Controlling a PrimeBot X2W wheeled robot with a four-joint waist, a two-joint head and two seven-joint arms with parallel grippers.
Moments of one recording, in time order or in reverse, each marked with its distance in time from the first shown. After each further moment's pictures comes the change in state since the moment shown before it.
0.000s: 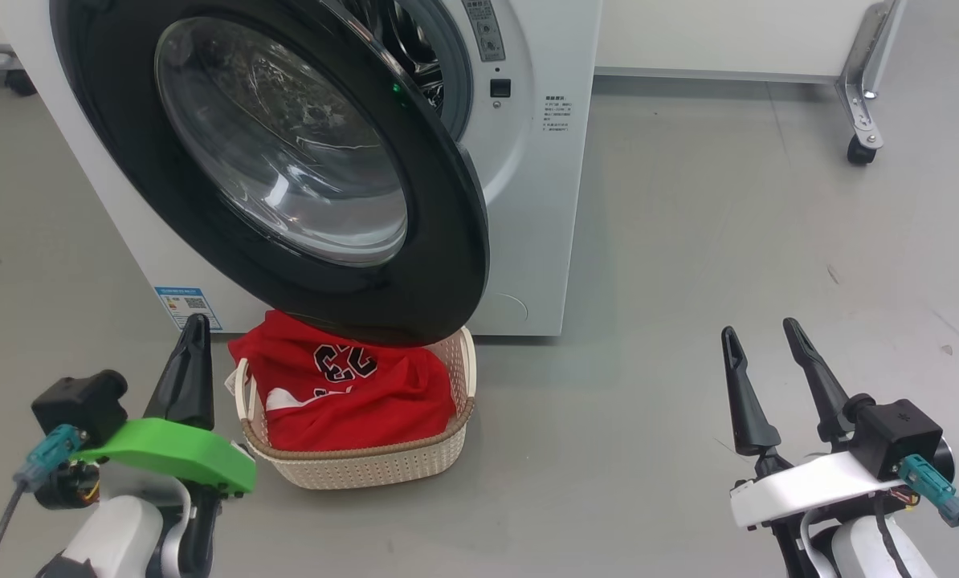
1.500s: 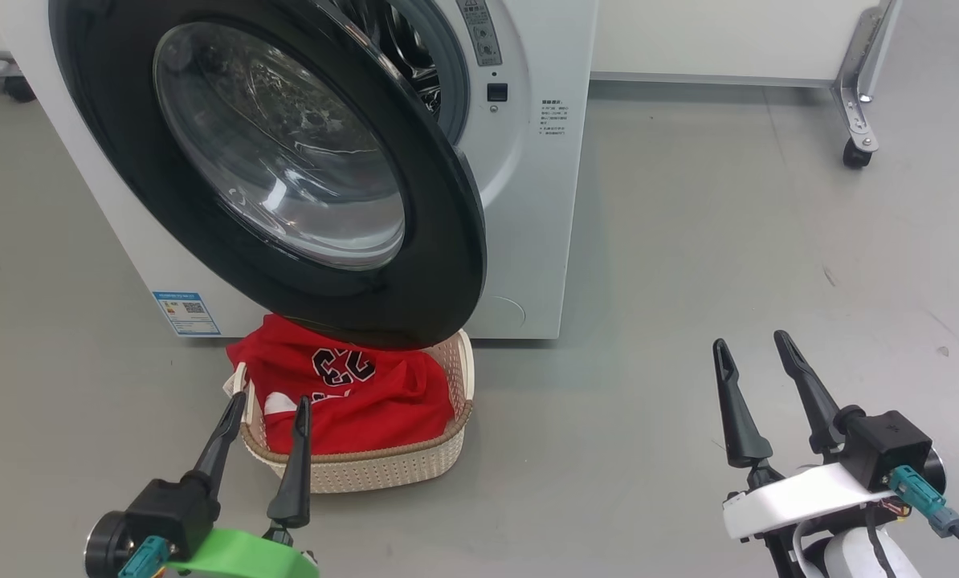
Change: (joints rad) left arm 0.263 -0.102 0.061 -0.218 0.371 0.025 0.000; right arm 0.022 0.013 0.008 -0.004 -0.006 0.001 0.000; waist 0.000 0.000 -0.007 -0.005
